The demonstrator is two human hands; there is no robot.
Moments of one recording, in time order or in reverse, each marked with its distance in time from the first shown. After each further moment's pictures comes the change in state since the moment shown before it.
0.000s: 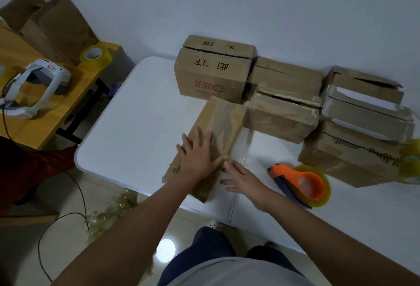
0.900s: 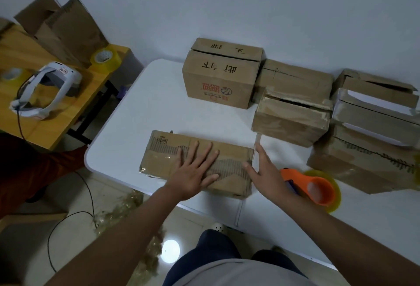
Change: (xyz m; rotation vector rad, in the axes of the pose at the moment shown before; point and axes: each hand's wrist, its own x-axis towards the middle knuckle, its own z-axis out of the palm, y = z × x) left_hand -0.024 -0.065 0.017 0.255 0.003 0.336; right_hand 0.021 0.009 -0.037 -0.596 0.315 -0.280
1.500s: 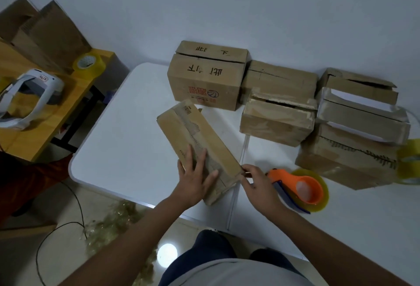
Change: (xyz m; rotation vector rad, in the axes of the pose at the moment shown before) left_hand 0.010 0.050 -0.015 -0.511 -0.063 -0.262; right_hand -0.024 0.015 0.005 0.077 0.089 -0.026
